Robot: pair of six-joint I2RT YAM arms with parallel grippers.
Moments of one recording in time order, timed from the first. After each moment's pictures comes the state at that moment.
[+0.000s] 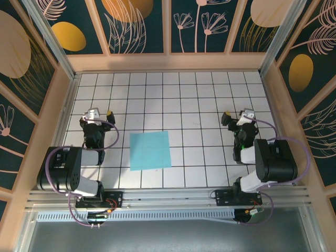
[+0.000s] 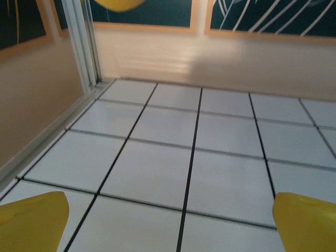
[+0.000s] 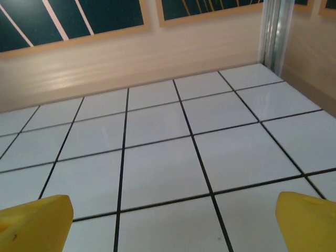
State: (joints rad) left arm -0.02 1.42 0.27 1.00 -0.19 -0.09; right arm -0.03 1.47 0.23 1.10 0.03 0.14
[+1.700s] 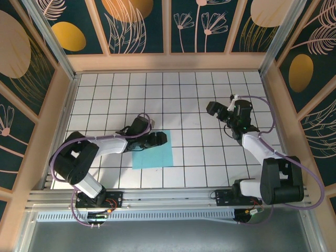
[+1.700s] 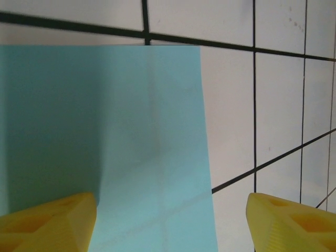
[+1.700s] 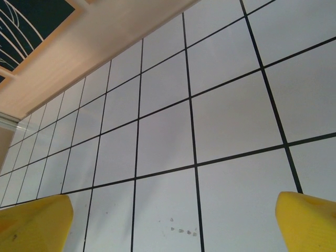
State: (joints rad) left arm -0.64 1.63 0.69 0.07 0.33 -0.81; right arm 0.11 1.28 0.64 0.14 -0.27 0.54
